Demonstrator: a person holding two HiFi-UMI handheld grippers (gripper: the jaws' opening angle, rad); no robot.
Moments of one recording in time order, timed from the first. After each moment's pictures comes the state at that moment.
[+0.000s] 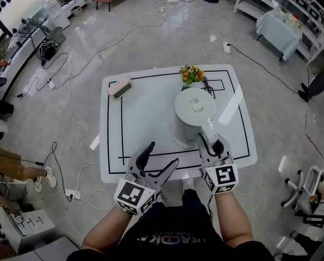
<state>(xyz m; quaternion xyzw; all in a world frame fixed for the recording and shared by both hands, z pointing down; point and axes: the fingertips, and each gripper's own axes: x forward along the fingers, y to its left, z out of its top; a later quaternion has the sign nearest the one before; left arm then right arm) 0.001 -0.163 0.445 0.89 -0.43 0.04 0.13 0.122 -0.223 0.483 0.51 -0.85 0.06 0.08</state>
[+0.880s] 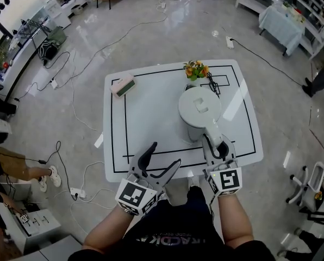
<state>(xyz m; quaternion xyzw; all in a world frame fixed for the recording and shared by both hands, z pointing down) -0.009 -0.160 0.454 0.89 -0.43 0.06 0.13 0.118 -0.213 0.482 0.52 -0.85 0.04 0.05</state>
